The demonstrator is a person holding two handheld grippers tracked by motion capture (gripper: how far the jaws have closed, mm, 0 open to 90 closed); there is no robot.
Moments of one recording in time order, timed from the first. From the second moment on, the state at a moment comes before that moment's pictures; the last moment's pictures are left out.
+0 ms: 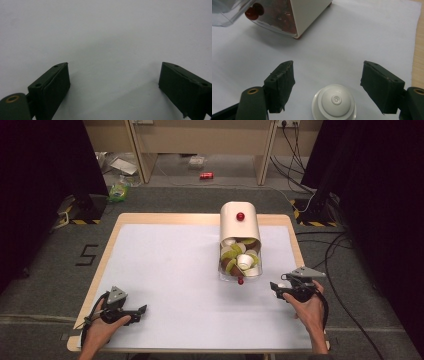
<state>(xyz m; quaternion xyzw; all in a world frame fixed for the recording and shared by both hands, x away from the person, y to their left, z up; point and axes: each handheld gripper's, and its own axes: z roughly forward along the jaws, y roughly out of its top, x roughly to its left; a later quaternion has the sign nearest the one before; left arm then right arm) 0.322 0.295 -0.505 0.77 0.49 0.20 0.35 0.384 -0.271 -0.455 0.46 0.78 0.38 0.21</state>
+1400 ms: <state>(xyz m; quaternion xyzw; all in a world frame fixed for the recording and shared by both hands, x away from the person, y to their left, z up) 0.322 0.295 -0.505 0.77 0.49 0.20 0.35 0.350 -0.260 -0.431 0.43 0.78 0.41 0.21</state>
